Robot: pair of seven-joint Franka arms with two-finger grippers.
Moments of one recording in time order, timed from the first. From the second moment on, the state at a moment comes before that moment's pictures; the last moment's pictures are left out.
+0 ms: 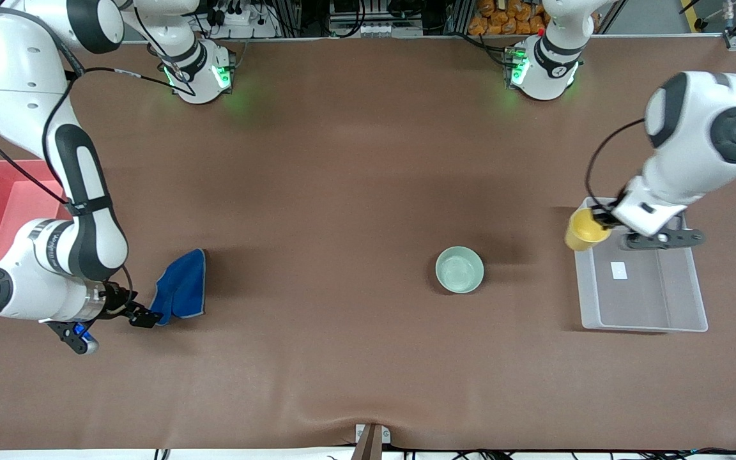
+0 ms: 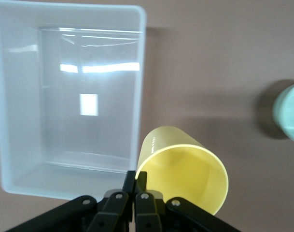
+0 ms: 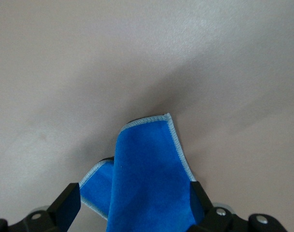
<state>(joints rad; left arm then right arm) 0.47 0.11 -0.53 -1.97 0.14 2.03 -0.11 -0.02 0.76 -0.04 -1.43 0.20 2.09 0.45</state>
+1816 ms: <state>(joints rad) 0.70 0.42 -0.53 -2.01 0.20 2.19 0.16 0.01 0.74 -0.05 -1.40 0.16 2.05 0.37</state>
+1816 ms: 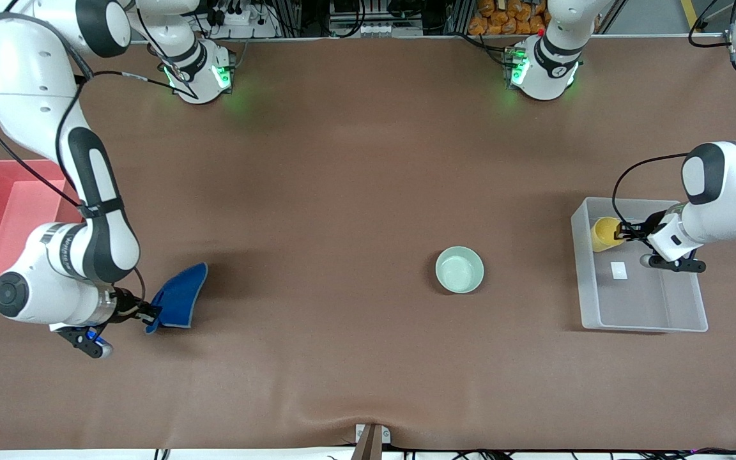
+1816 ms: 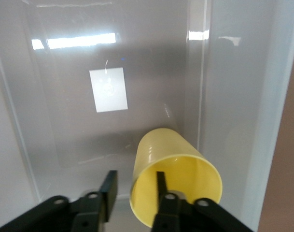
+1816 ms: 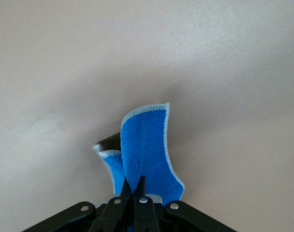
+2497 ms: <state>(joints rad) 0.70 0.27 -0.75 -1.95 0.18 2.19 -0.08 0.02 0.38 -0.05 -1.55 0.08 1.80 0.31</state>
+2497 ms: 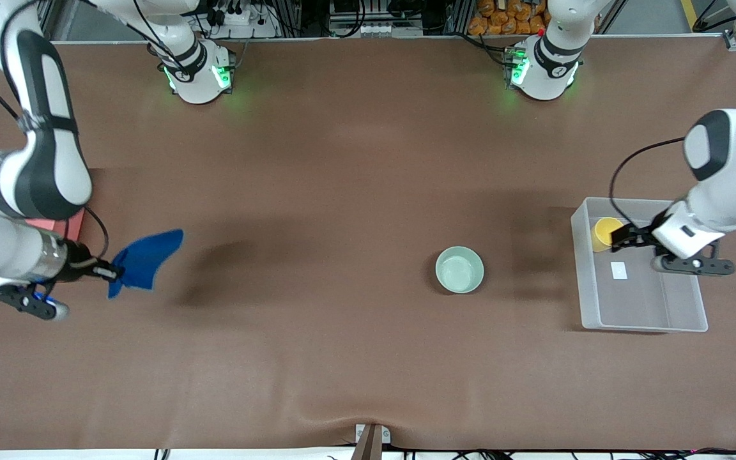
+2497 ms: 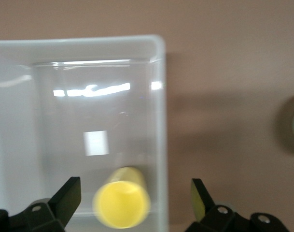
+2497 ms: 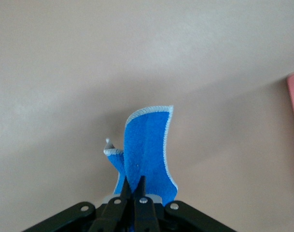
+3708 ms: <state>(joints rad) 0.21 0.69 -0.68 -1.87 0.43 2.35 -0.90 -0.37 0.21 -0.07 -1.57 -0.11 1.63 -0.31</state>
